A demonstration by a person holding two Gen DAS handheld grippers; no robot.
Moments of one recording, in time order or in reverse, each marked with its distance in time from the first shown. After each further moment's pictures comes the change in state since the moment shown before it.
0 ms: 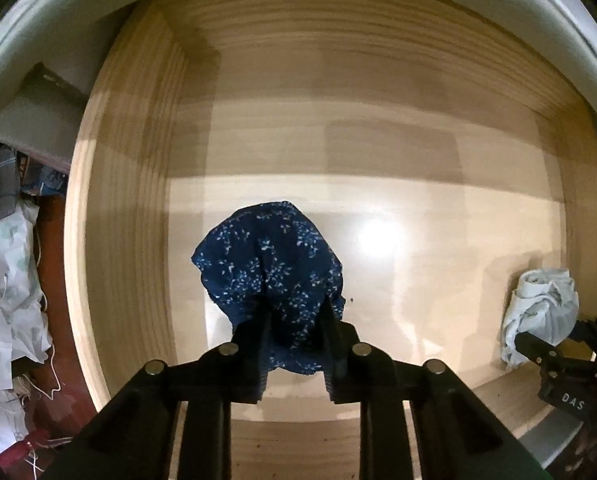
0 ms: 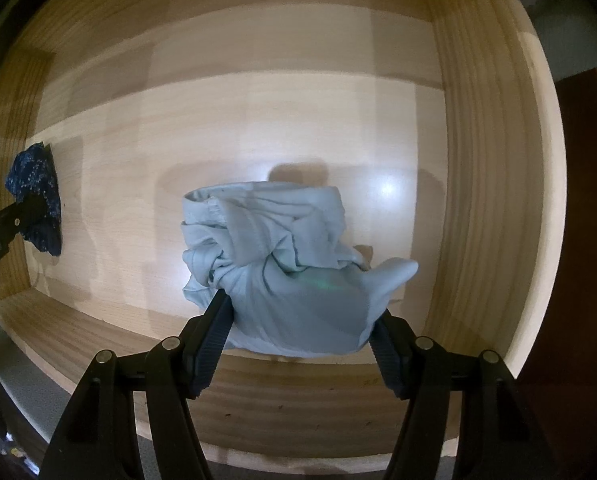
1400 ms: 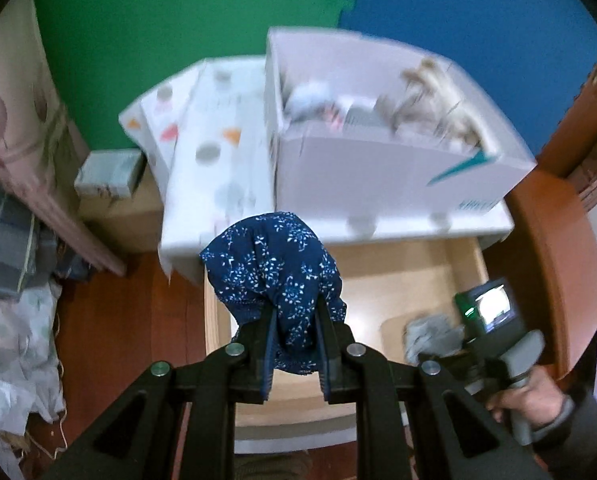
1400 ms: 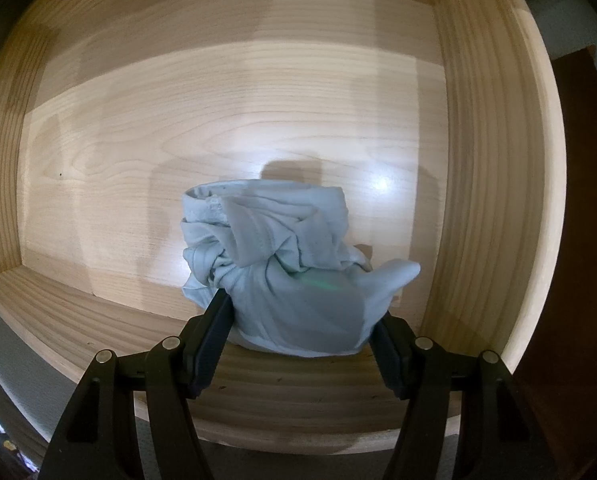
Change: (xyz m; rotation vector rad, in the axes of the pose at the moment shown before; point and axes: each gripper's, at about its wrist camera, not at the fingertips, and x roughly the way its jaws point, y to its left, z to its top) left arm -0.232 0.024 -0.050 0.088 -0.425 -0.101; right arm 0.000 -0.004 -0.014 -0.013 0.019 -0.029
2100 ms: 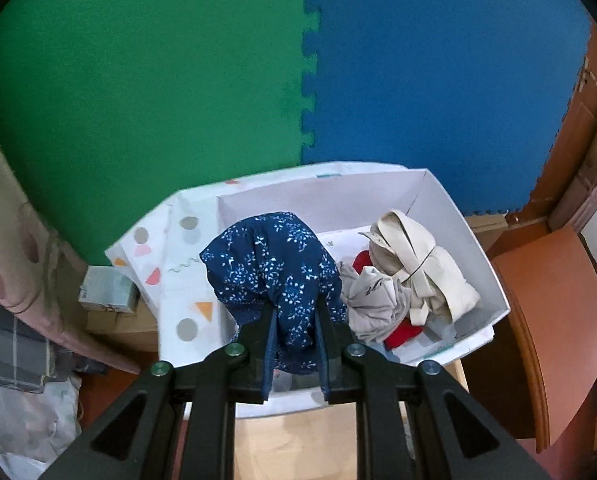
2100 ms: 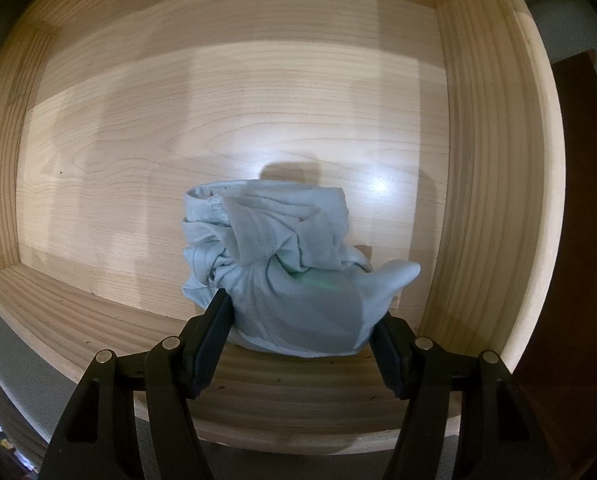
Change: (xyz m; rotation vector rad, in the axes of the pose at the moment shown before) left arm -0.008 -0.069 0.156 0.116 -0.154 0.046; right arm -0.002 0.006 -0.003 -0.010 -0.006 -0.004
